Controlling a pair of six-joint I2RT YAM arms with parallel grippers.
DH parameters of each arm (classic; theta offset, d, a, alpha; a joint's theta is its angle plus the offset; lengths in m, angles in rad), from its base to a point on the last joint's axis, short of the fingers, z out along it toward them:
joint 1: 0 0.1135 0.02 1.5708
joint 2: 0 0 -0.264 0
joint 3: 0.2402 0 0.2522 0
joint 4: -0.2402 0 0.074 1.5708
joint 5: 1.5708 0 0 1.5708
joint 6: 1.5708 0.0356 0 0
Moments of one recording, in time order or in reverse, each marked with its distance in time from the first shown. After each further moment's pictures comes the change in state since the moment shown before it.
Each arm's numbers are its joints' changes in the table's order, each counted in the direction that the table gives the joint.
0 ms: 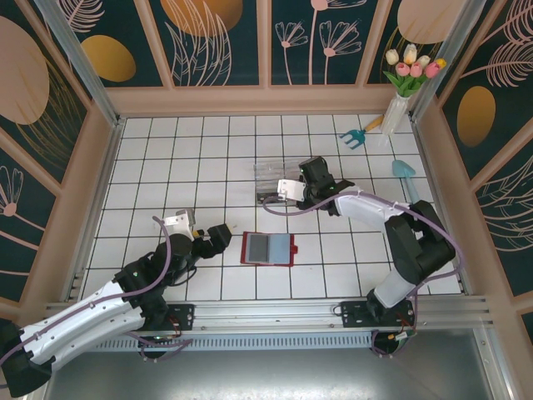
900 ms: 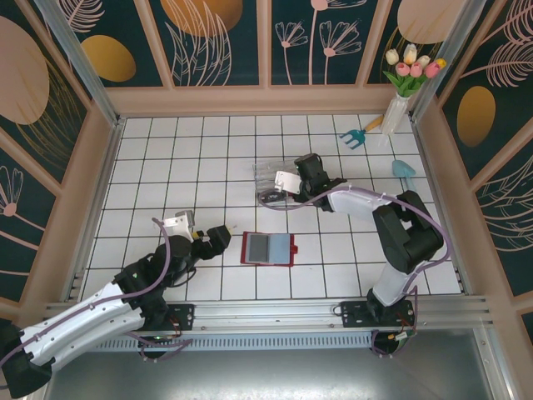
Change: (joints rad) left arm 0.000 0.020 -0.023 0.000 0.000 0.000; right arm 0.002 -0.092 0.045 0.124 0.098 0.069
